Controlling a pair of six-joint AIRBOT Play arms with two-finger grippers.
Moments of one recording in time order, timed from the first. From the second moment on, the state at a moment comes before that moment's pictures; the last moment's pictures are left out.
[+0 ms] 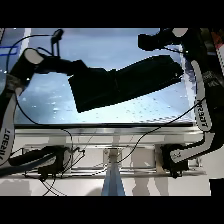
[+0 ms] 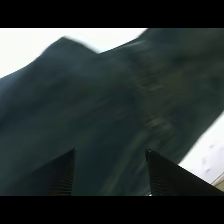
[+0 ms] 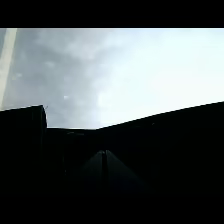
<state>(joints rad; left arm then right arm) -0.05 -1.33 1.16 0.89 -1.04 -1.25 0.16 -1.66 1.76 -1.17 1.06 1.53</state>
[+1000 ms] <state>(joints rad) 0.02 -1.37 0.69 0.53 -0.72 -1.06 0.28 -1.71 1.75 -1.16 1.03 1.53</state>
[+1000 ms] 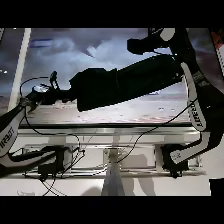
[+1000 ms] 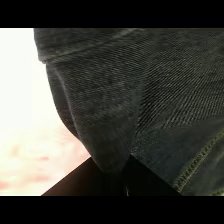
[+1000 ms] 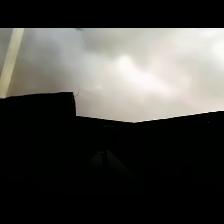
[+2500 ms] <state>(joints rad) -0.30 -1.30 1.27 0.78 -0.92 -1.29 0.24 -1.74 1.76 -1.11 1.10 1.58</state>
